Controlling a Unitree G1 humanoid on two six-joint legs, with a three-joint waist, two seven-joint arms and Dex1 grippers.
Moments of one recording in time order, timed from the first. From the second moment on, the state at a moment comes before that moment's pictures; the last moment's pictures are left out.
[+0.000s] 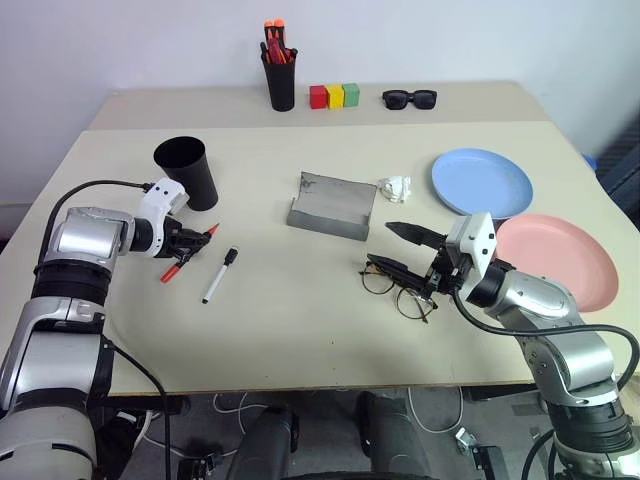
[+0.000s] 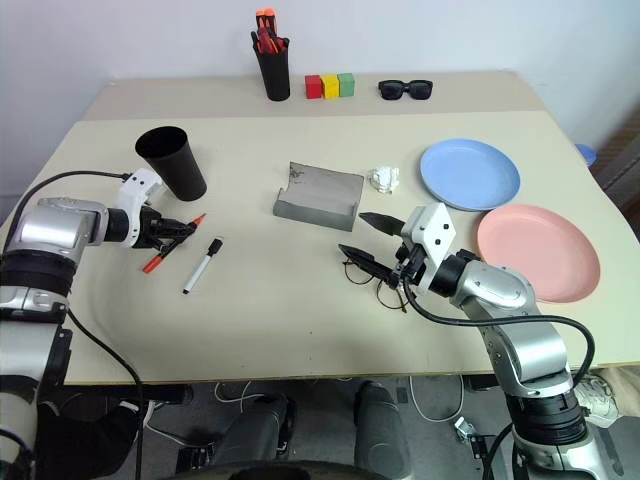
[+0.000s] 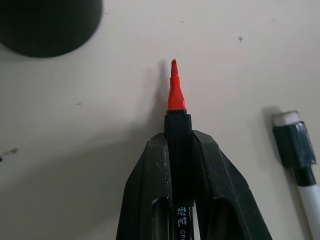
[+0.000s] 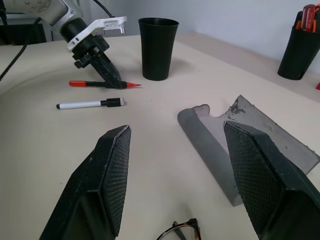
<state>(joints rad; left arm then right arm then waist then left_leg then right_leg) -0.83 0.77 -0.13 0.64 -0.10 0.73 -1.07 -0.18 -0.56 -0.04 -0.43 0.45 0.36 0.77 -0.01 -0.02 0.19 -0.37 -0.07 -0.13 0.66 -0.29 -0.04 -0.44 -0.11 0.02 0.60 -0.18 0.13</state>
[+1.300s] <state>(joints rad) -1.16 0.59 0.45 1.22 -0.39 -0.50 -0.92 -0.26 -0.59 -0.02 -0.40 0.47 0.39 0.79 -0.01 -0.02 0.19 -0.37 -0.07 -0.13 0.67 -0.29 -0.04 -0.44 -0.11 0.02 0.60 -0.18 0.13</state>
